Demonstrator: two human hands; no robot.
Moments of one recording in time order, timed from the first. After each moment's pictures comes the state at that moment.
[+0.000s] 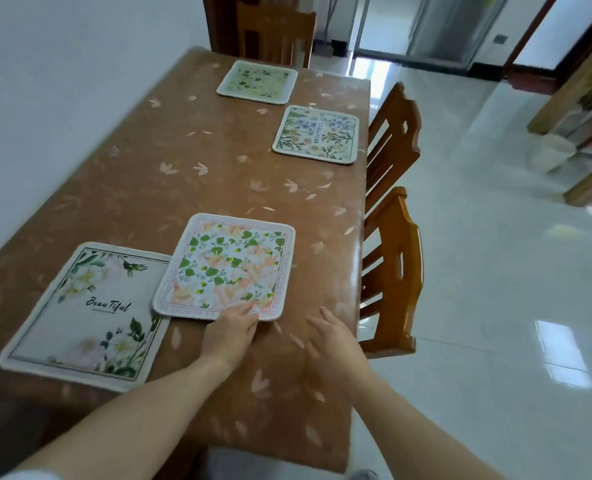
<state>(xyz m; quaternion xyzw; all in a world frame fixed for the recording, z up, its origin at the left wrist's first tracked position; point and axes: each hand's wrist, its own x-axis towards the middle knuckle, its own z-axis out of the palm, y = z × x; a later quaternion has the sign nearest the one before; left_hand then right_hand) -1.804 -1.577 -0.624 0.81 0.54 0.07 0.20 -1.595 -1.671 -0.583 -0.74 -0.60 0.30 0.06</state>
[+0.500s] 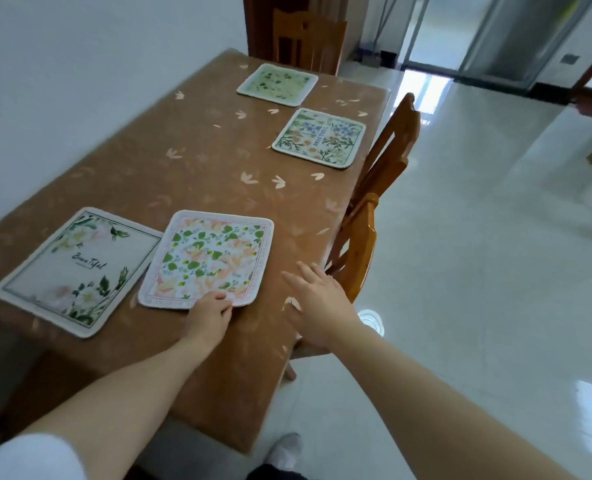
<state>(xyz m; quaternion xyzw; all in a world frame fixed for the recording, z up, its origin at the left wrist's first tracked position) -1.705 -1.629 -0.622 0.69 0.68 0.12 0.21 -1.461 -1.661 -0.498 -0.61 -0.76 0.21 0.04</state>
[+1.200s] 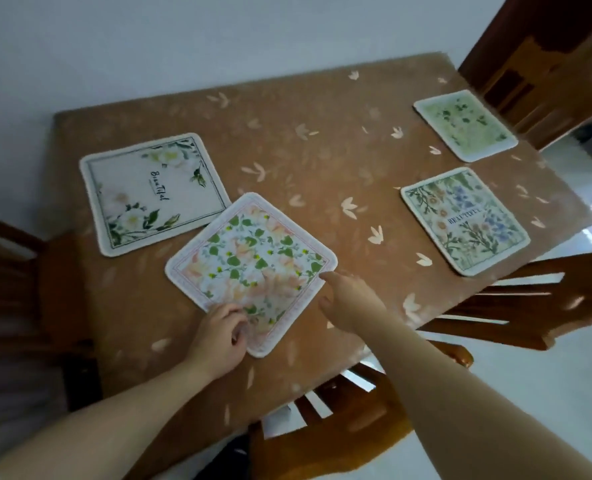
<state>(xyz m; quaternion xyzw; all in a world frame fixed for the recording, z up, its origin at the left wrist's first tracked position) -1.651 -1.600 -0.661 0.48 0.81 0.23 0.25 -1.479 -1.388 -0.533 -0.41 -0.86 0.22 -0.19</state>
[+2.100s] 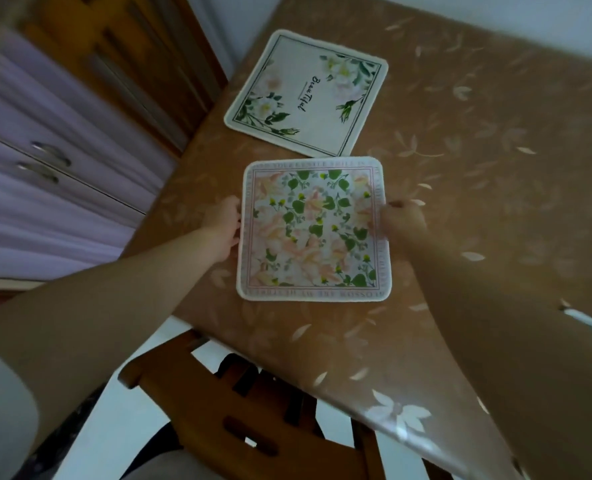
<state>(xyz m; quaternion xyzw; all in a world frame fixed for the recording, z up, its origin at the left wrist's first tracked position) -1.658 -1.526 -0.621 -0.40 0.68 0.58 0.21 -1.645 -1.216 -0.634 -0.34 -0.78 0.49 -0.19</state>
